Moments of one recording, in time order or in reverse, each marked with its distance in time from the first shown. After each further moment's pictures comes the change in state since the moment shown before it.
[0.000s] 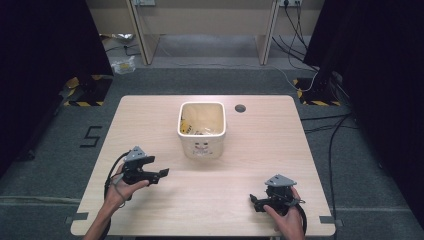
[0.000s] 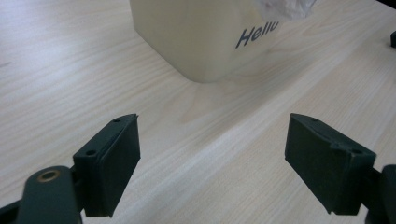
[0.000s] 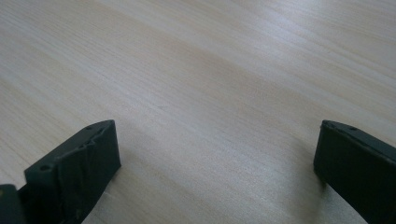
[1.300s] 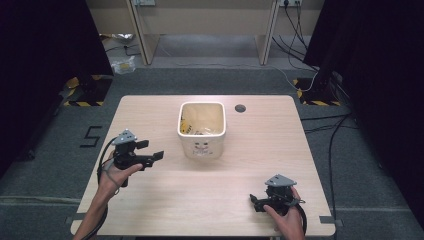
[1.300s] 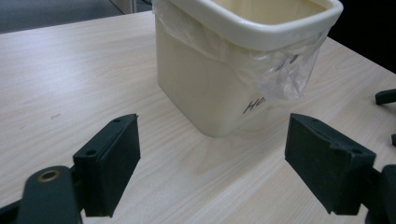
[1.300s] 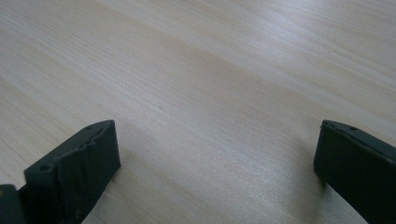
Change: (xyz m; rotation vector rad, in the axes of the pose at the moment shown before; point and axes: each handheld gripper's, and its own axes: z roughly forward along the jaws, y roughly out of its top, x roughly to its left) left arm 0.013 0.045 -0.026 -0.100 0.023 -0.049; right arm 0.000 0.000 0.000 0.001 0.000 0.003
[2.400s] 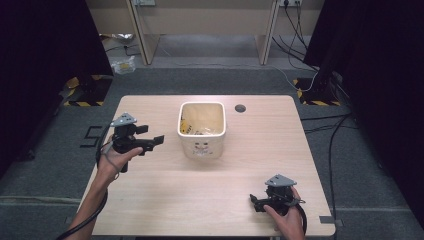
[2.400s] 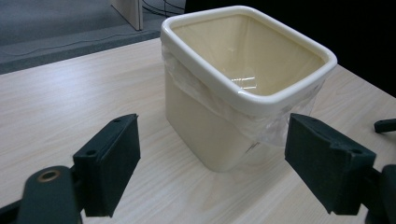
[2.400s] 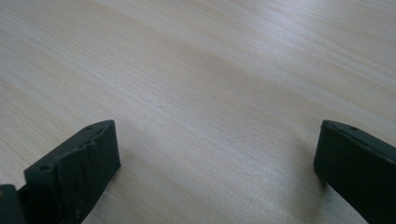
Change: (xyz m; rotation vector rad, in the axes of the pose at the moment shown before) left arm 0.002 0.050 -0.007 -0.015 0.019 0.002; right arm 0.000 0.000 0.000 0.000 0.001 0.000
